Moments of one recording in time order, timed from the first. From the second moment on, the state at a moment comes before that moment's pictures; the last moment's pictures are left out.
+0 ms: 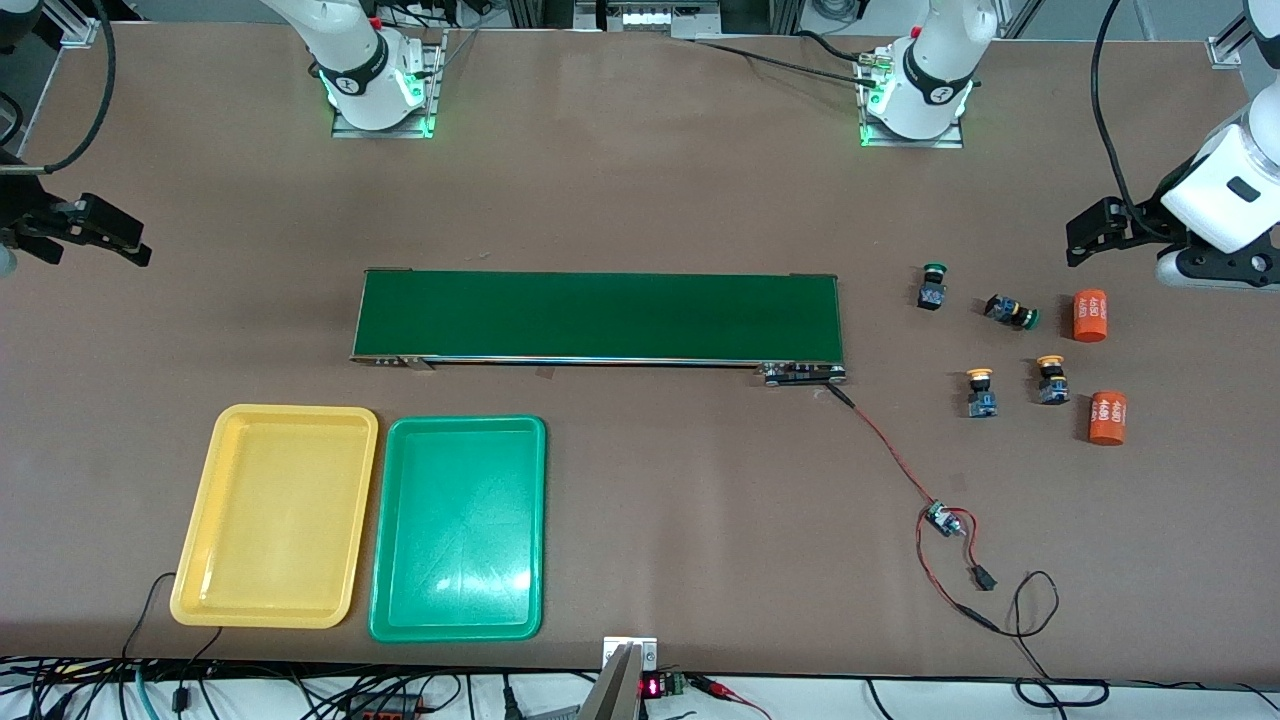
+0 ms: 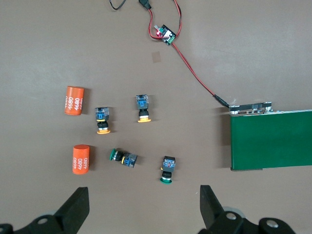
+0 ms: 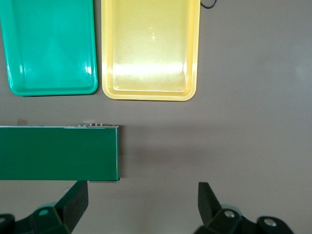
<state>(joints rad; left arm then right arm) 0.04 0.00 -0.08 -1.64 0.04 1.60 0.03 0.10 0.00 -0.15 -1.64 -0.02 1.66 -0.05</state>
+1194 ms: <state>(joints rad) 0.06 0.18 -0.06 -1.62 0.04 1.51 0.03 0.10 0.00 -0.15 -1.64 -0.02 1.66 -0.05</state>
